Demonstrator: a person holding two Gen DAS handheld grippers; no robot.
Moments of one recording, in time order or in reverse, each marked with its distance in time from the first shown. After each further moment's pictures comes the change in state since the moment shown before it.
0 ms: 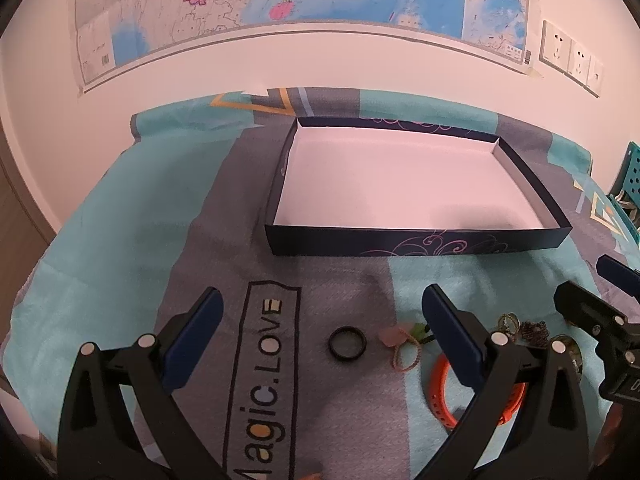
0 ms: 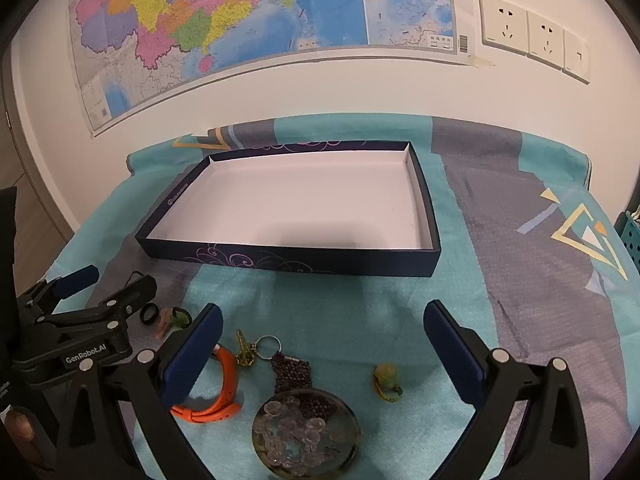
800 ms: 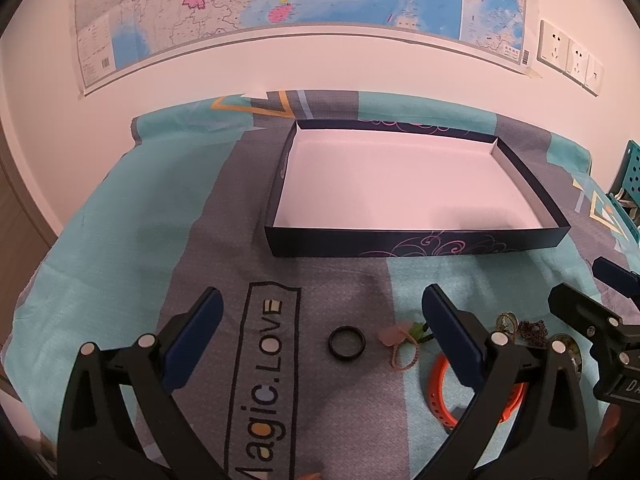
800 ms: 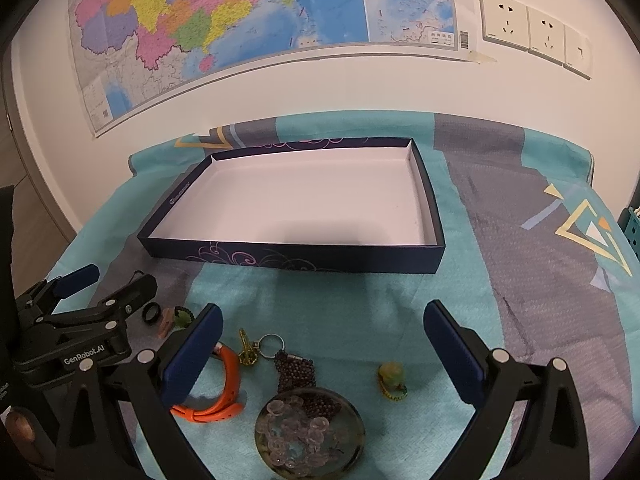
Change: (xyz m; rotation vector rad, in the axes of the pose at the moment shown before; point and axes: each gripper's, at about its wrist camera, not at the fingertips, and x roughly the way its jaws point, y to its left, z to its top) left arm -0.003 -0.001 0.002 0.008 -0.003 0.001; right arm 0.002 0.001 -0.003 0.010 0.004 0.010
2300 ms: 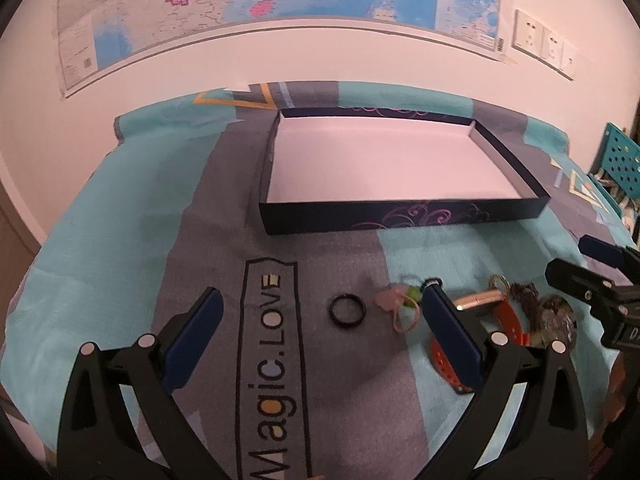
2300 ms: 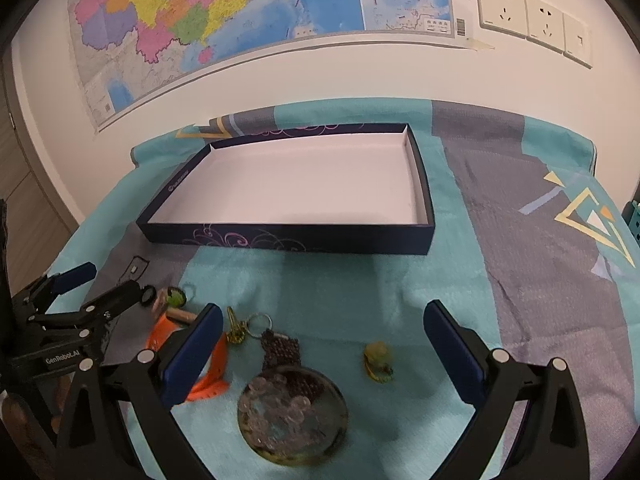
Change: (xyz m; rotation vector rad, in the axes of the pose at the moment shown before) left arm -0.010 0.008 -0.018 0.059 0.015 -0.090; right arm -0.003 -0.015 -0.014 -0.011 0.033 0.022
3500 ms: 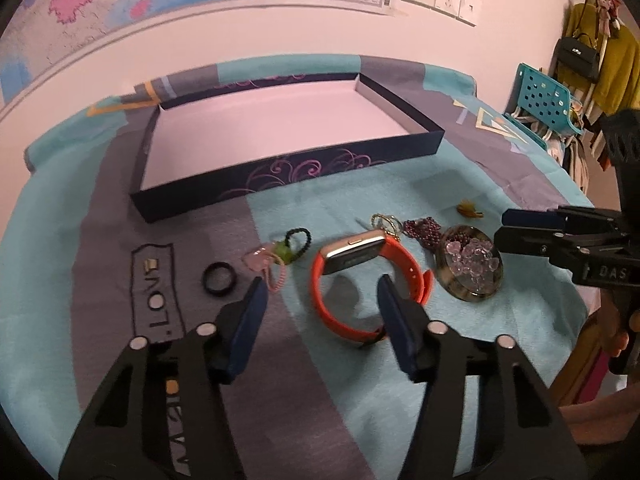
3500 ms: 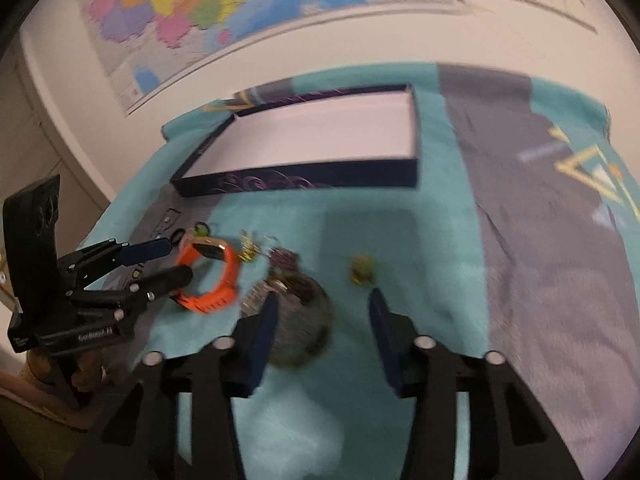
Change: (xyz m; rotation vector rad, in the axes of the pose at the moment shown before) left arm -0.001 -0.046 -0.019 0.198 0.094 -0.284; right arm -0.024 -0.032 -0.036 0.044 0.128 0.130
